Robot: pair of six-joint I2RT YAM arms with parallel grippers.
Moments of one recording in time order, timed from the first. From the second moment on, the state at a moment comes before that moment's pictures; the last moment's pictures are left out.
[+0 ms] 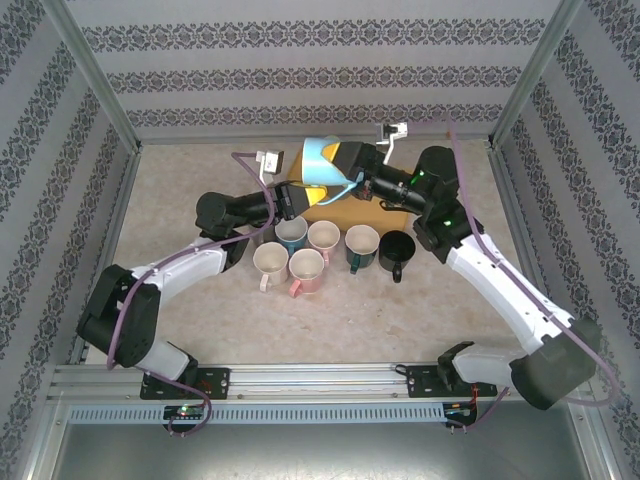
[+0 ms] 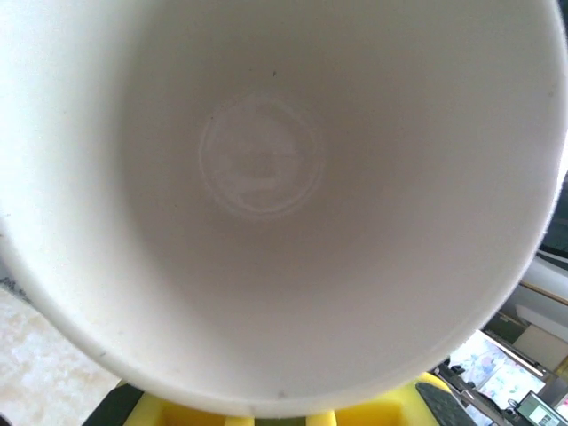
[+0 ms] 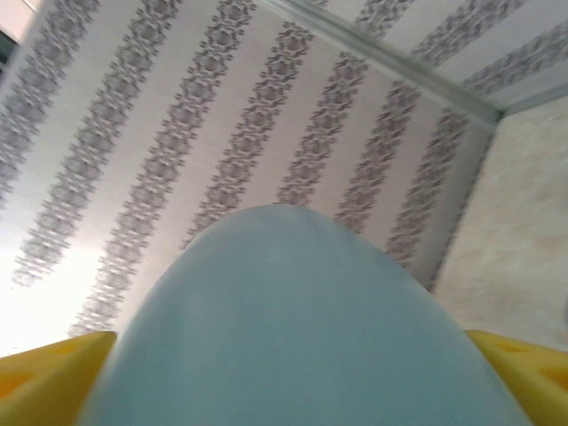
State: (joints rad) left arm -0.46 1.49 0.88 1.20 0.92 -1.24; right arm 0.47 1.23 1.16 0.14 -0.62 1.15
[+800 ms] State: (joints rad) left arm -1.01 1.26 1.20 -0.65 0.18 -0.29; right arm 0.25 0.94 1.26 -0.70 0.01 0.62
